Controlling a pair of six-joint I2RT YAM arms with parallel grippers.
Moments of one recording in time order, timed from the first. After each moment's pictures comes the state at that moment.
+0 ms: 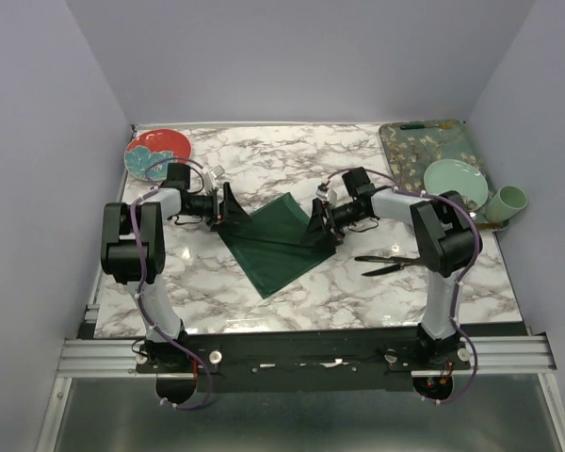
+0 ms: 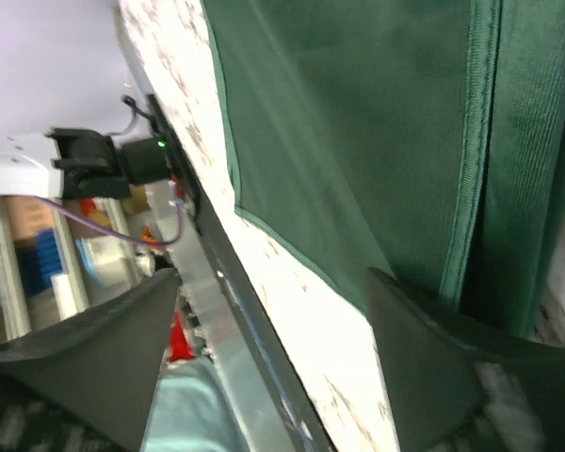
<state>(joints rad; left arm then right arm) 0.02 1.90 1.10 -0.36 1.11 -0.17 0.38 2.02 1.19 -0.34 -1.04 0.33</state>
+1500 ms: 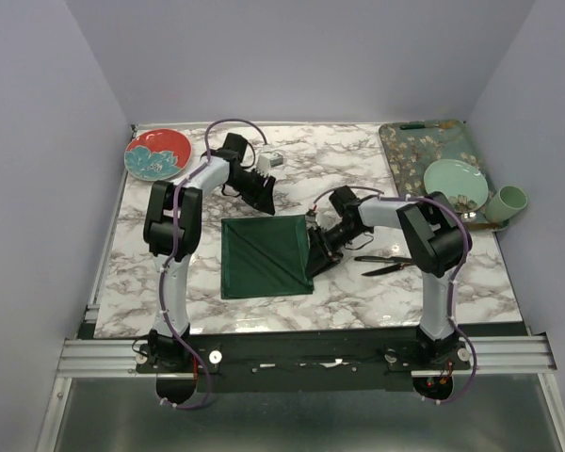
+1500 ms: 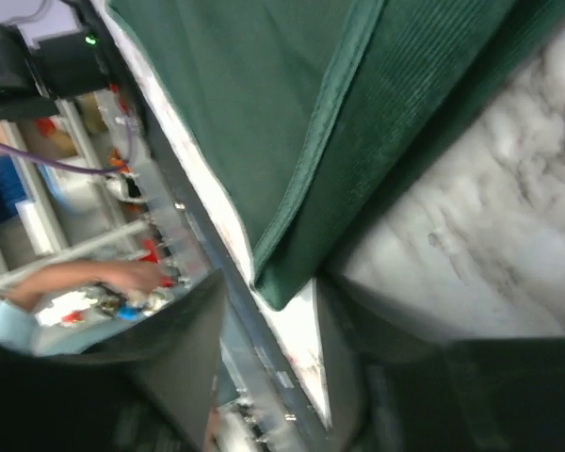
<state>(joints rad) -0.26 2.19 1.69 -0.70 0.76 0.40 0.47 2.04 1.17 -0.56 -0.97 0.09</state>
